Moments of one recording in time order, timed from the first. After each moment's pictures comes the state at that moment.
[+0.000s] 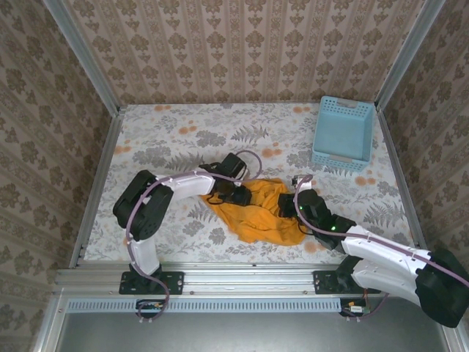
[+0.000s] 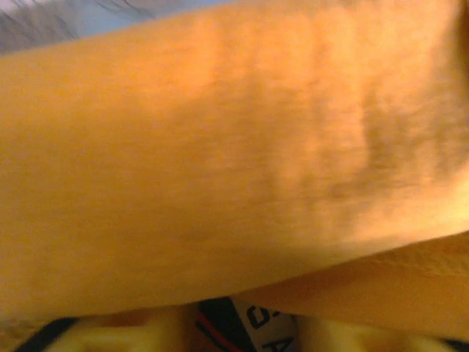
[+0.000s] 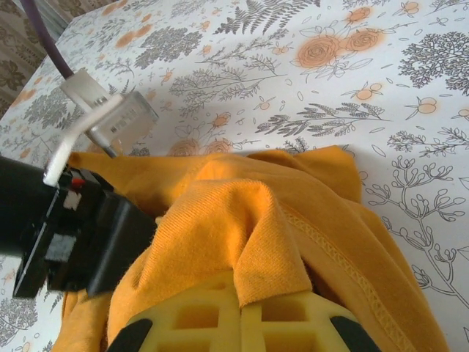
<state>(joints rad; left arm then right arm) -0.76 1.85 1.11 -0.43 0.23 -0.43 0.71 0.97 0.37 0.09 0.24 0.60</state>
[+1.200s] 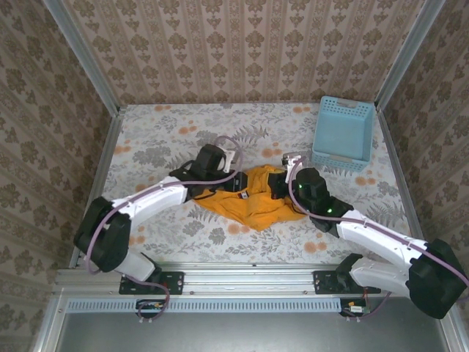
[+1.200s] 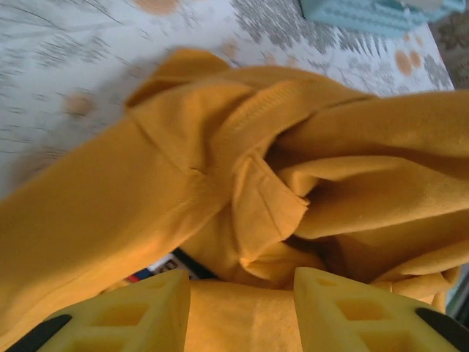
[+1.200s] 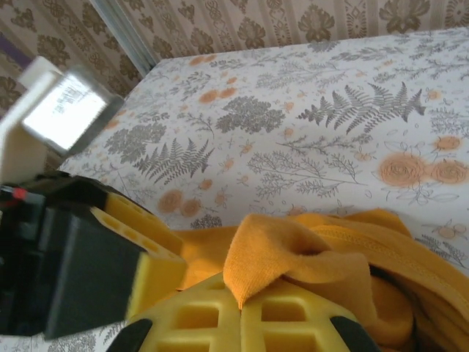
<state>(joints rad) -0.73 1.52 0.96 -0.18 0.33 -0.47 0.64 1.08 0.57 0.18 0.06 0.40</state>
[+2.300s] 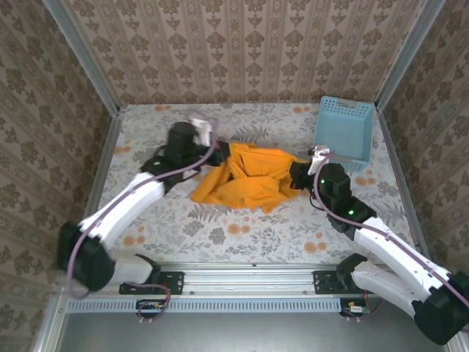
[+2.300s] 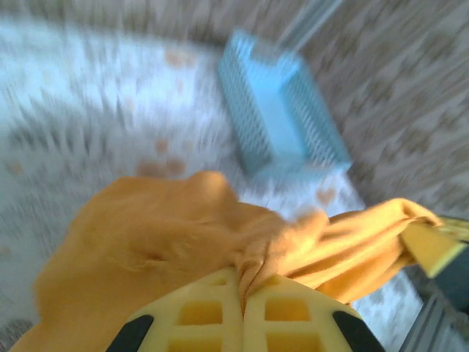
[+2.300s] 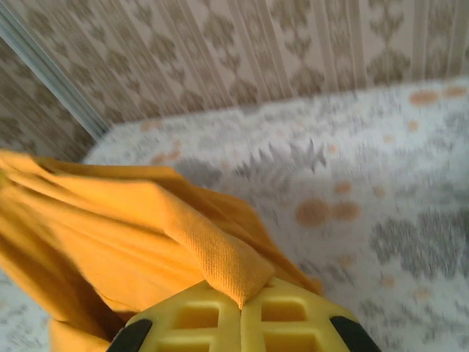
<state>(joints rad) -0.57 1.23 1.09 -0.22 0.36 -0.50 0.49 0.87 0.66 -0.01 0.12 0.39</state>
